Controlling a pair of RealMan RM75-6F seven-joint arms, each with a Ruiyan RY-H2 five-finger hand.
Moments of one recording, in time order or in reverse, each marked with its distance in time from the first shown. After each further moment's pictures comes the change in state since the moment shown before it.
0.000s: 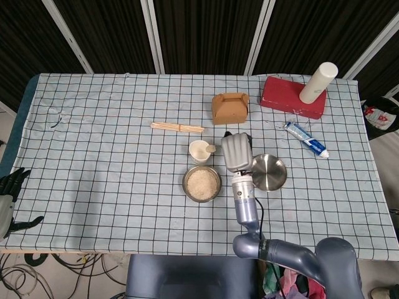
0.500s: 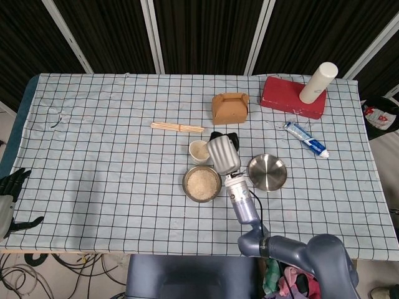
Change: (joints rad) left arm -0.002 0.005 0.002 -0.005 -0.002 -0.006 -0.003; right arm 0.058 0.000 -0.144 0.149 -0.188 -0.010 -0.047
